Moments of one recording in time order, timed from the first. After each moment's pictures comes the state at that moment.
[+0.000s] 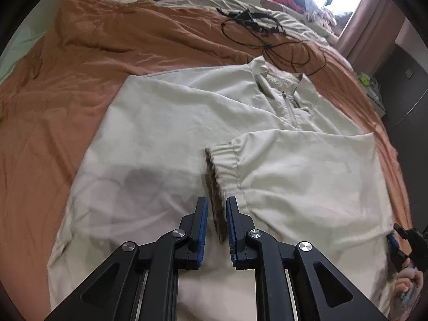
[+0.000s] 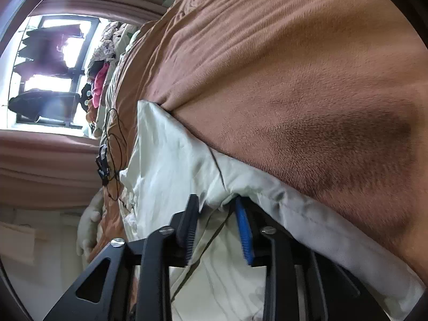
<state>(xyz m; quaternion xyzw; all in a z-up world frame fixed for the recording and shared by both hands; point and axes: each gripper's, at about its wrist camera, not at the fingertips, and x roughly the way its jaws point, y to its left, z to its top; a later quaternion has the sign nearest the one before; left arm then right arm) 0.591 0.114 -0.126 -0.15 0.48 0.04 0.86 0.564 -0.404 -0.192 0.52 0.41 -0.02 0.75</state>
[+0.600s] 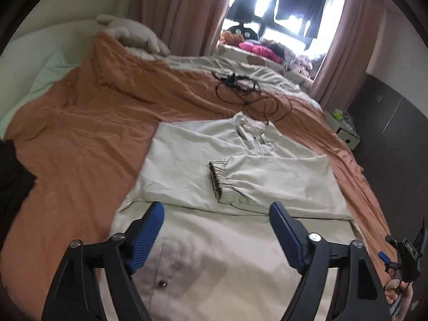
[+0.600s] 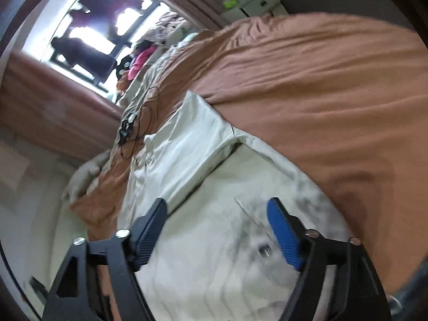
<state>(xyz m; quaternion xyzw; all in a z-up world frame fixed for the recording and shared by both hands) 0.396 0.118 -0.005 -0.16 0.34 0.03 0.93 0.404 -0.404 -0.092 0.38 0.38 0.04 0.84</state>
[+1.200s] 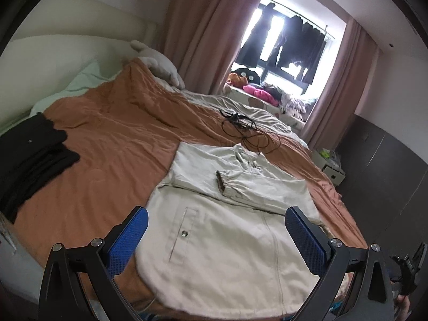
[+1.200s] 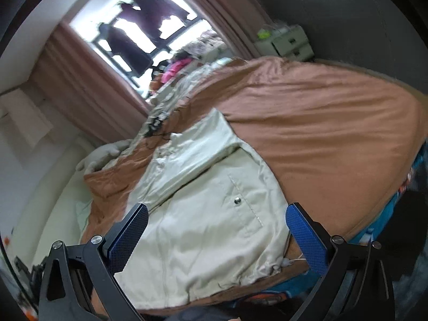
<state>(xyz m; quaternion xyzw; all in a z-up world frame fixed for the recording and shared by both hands) 0.200 0.131 0.024 -0.20 0.24 0.05 0.95 0.246 -0.434 -0.025 0.28 0.31 0.07 0.91</state>
